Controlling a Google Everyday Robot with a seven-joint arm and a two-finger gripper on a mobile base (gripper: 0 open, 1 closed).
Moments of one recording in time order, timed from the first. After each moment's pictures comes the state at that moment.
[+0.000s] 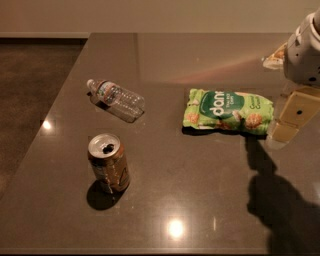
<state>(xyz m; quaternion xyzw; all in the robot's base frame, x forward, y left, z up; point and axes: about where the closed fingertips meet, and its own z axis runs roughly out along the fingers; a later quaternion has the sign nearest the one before) 0.438 -0.217 0.976 -0.60 0.78 -0.03 0.16</state>
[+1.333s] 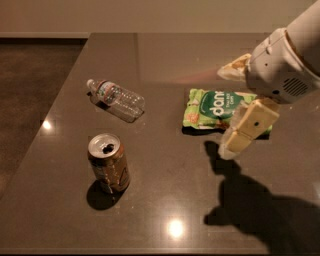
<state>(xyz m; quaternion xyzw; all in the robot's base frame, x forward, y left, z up) 0.427 -0.128 0.969 -0.63 0.73 0.11 0.26</state>
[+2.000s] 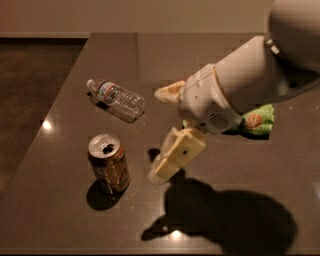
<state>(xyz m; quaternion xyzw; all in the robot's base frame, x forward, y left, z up) 0.403 -0.007 0.942 -0.64 0.66 0.22 0.32</state>
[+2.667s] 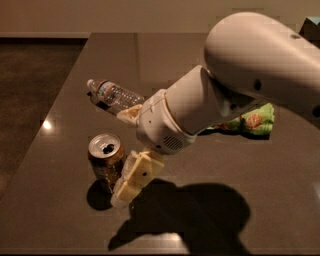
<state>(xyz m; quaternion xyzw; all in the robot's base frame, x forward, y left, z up) 0.383 0.061 0.907 -0.67 0.63 0.27 0.30</state>
